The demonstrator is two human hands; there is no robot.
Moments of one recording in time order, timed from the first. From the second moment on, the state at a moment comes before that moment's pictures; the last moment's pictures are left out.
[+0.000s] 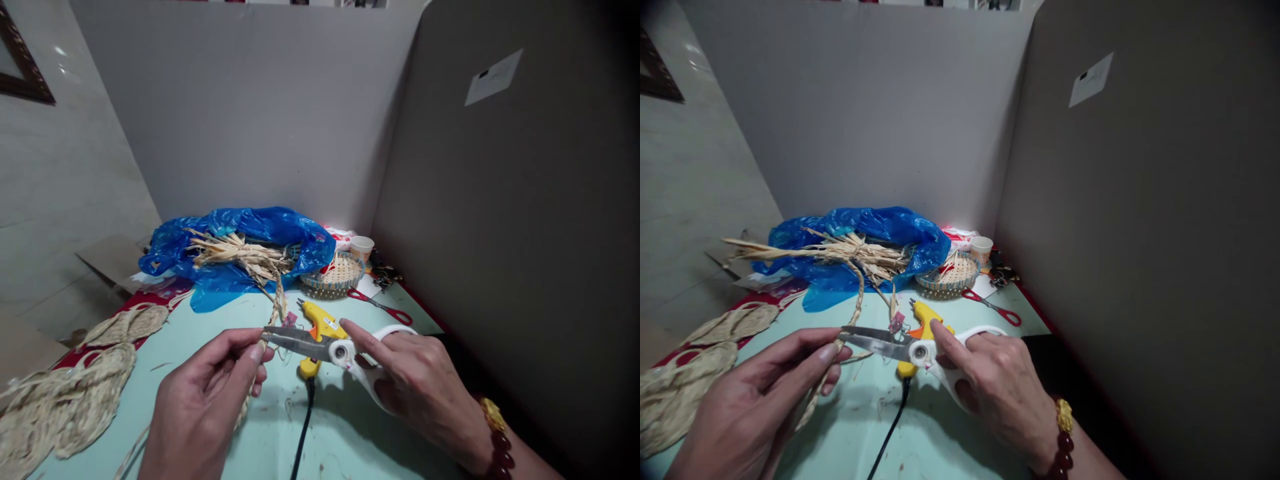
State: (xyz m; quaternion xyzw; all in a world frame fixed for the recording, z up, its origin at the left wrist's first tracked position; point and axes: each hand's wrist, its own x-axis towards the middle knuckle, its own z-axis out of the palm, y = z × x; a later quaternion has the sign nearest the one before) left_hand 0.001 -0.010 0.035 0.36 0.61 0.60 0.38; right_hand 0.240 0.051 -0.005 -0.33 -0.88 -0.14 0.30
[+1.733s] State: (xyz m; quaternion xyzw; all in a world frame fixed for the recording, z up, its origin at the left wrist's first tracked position) left_hand -0.006 -0.001 0.031 0.32 0.53 0.61 0.49; right_hand 0.219 0.048 -0.004 -0.36 -0.87 0.18 0.30
